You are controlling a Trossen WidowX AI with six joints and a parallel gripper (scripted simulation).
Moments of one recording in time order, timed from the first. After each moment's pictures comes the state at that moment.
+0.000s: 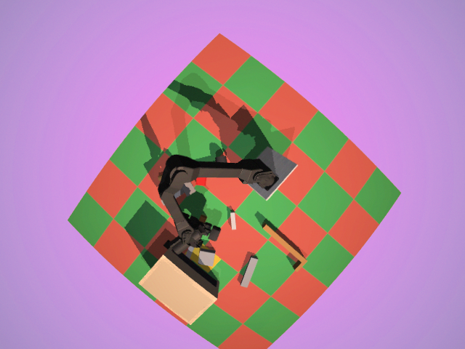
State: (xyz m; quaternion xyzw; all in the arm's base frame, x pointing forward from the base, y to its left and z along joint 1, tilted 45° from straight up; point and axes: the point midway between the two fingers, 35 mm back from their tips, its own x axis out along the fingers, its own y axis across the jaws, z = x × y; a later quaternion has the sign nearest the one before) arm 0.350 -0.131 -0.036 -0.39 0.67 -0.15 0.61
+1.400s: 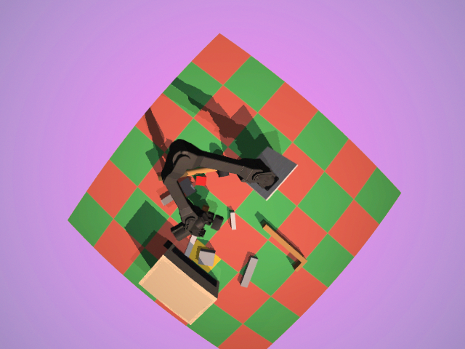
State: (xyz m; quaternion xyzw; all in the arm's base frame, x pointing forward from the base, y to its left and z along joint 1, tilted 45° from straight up) arm 0.306 -0.150 -0.021 -0.40 0.67 -0.15 0.61
